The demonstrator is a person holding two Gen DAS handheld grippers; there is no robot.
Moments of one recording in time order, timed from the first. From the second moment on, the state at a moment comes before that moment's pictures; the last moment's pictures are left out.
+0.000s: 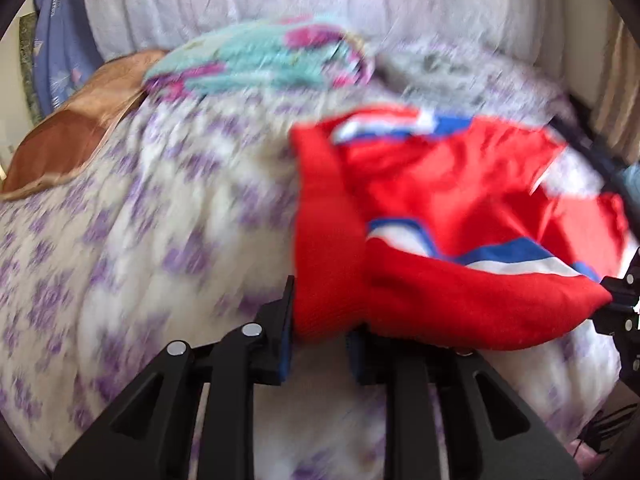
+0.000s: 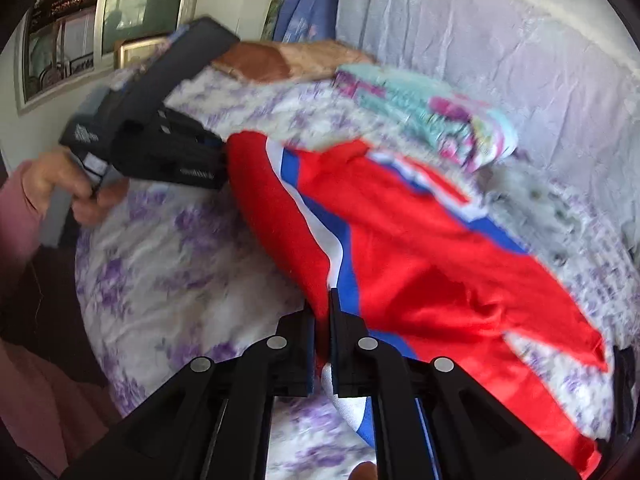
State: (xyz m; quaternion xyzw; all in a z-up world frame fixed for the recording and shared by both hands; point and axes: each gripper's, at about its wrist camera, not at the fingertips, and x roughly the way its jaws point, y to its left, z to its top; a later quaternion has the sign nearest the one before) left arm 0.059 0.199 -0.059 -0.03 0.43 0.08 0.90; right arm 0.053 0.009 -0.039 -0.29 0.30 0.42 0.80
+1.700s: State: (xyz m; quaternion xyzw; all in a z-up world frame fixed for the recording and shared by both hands) left arm 0.246 0.245 -0.010 0.01 0.45 -0.12 0.89; right arm 0.206 -0.180 0.046 -0.14 0.35 0.29 0.88
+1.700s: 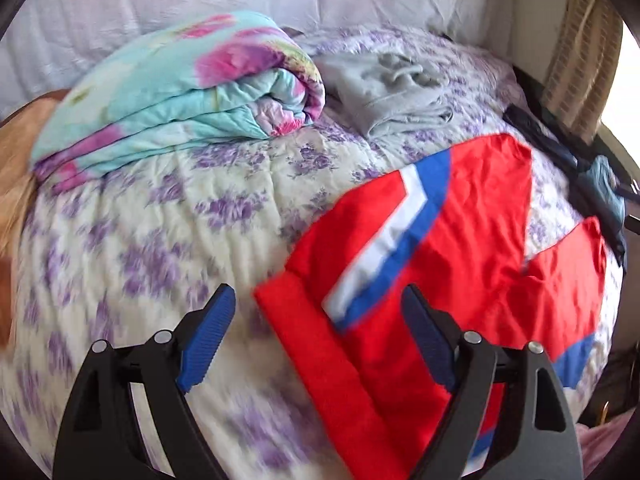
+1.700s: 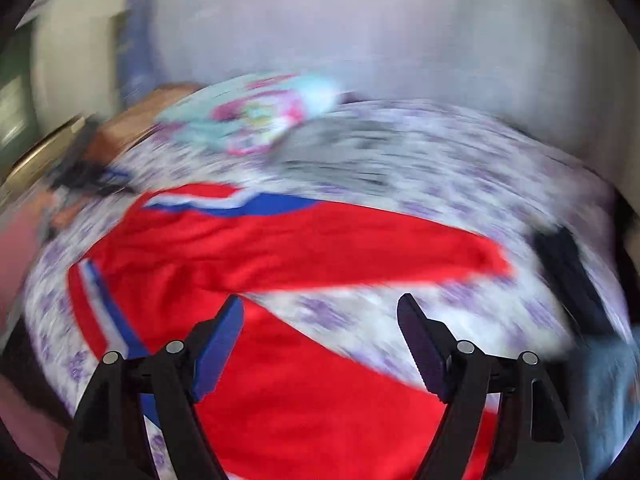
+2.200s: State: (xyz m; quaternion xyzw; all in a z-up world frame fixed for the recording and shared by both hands) left arm 0.325 0.250 -0.056 0.08 0.52 -0.30 0.80; right arm 0.430 0.002 -0.055 -0.30 0.45 0.47 0.69
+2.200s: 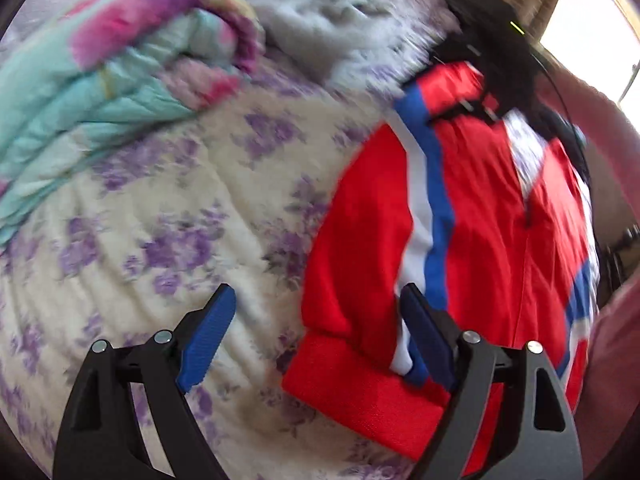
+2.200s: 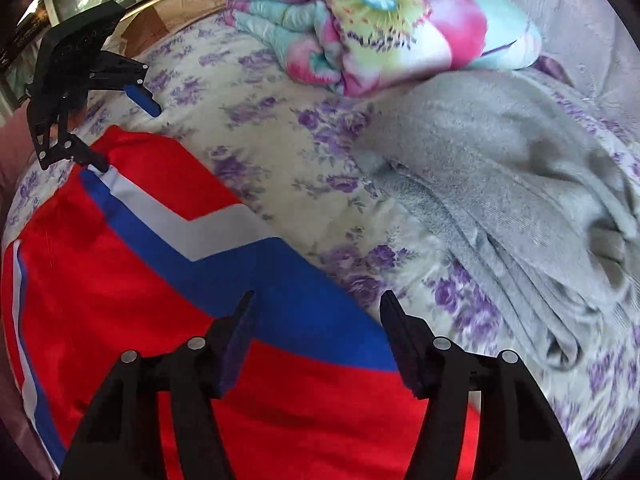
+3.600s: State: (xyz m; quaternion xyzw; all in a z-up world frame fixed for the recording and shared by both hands) left arm 0.037 0.192 -0.024 0.13 0.43 -0.33 0.83; right arm 0.086 -0.076 -0.059 -0.40 0.36 0.46 0.71
